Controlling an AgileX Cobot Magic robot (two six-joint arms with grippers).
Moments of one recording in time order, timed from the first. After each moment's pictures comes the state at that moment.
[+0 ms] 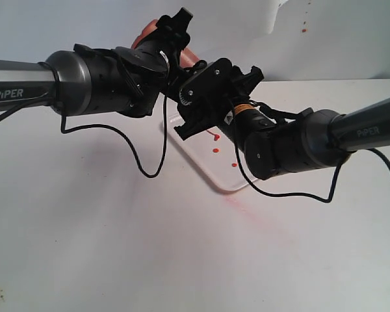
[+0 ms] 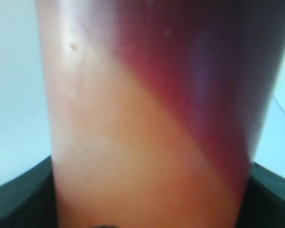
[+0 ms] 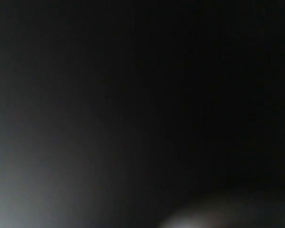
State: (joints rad) left arm -0.63 2.09 -1.50 1.73 0.57 0.23; right arm 0.57 2.10 -1.15 0.23 -0.72 -0.61
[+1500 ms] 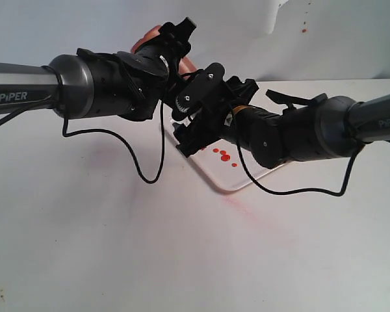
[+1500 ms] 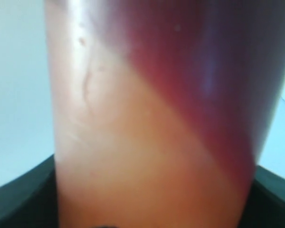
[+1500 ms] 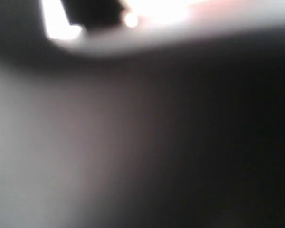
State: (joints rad) left arm -0.63 2.09 -1.49 1.72 0.57 0.34; right arm 0.57 2.04 -1.15 0.18 -0.37 -0.57
